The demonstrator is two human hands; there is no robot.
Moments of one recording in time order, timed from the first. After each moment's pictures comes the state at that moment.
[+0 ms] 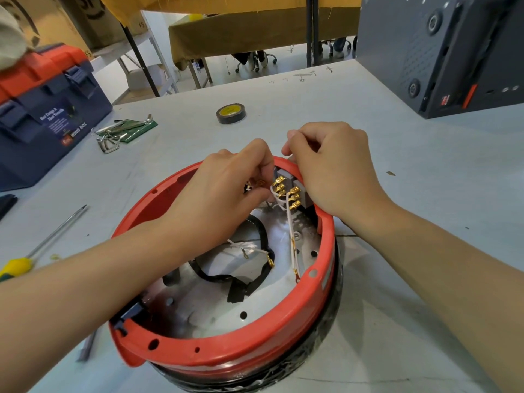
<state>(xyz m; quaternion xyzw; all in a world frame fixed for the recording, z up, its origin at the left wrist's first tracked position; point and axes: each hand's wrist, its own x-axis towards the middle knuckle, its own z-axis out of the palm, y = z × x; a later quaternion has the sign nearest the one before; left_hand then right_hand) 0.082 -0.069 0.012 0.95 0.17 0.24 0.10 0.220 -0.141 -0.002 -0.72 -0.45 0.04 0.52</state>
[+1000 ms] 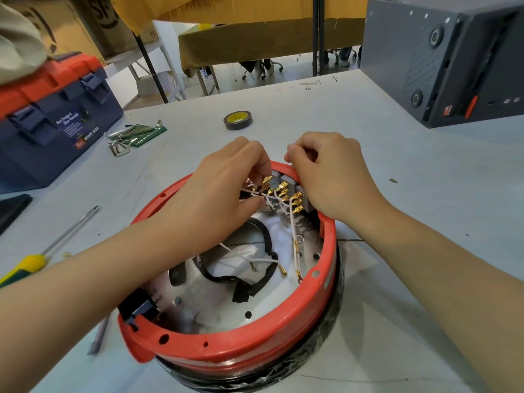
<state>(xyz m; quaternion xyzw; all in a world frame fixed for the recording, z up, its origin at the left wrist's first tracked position) 0.073 -0.067 0.025 0.96 0.19 0.20 0.06 0.224 -0.136 -0.005 -0.72 -0.49 0.03 0.48</state>
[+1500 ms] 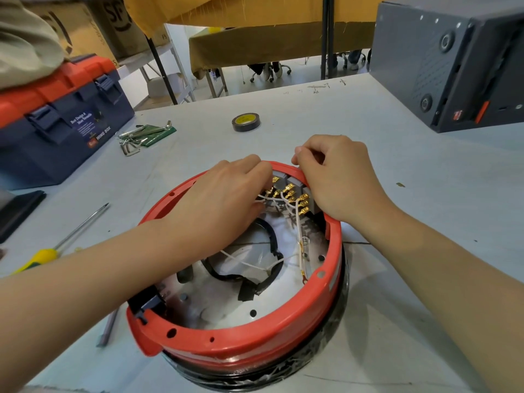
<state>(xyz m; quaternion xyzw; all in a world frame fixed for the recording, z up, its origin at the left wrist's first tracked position) 0.071 -0.074 0.022 0.97 0.21 0.14 -0.06 0.224 -0.137 -0.005 -0.73 -0.50 0.04 0.47</state>
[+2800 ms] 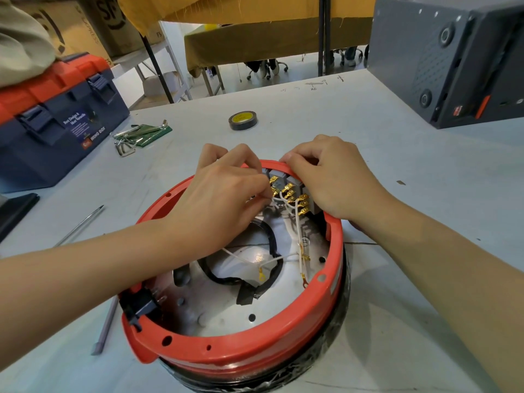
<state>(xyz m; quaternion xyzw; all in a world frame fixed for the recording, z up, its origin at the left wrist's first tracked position) 0.070 -0.058 0.012 0.96 0.12 0.24 -0.08 0.226 -0.134 -0.004 -0.72 -0.53 0.07 0.44</state>
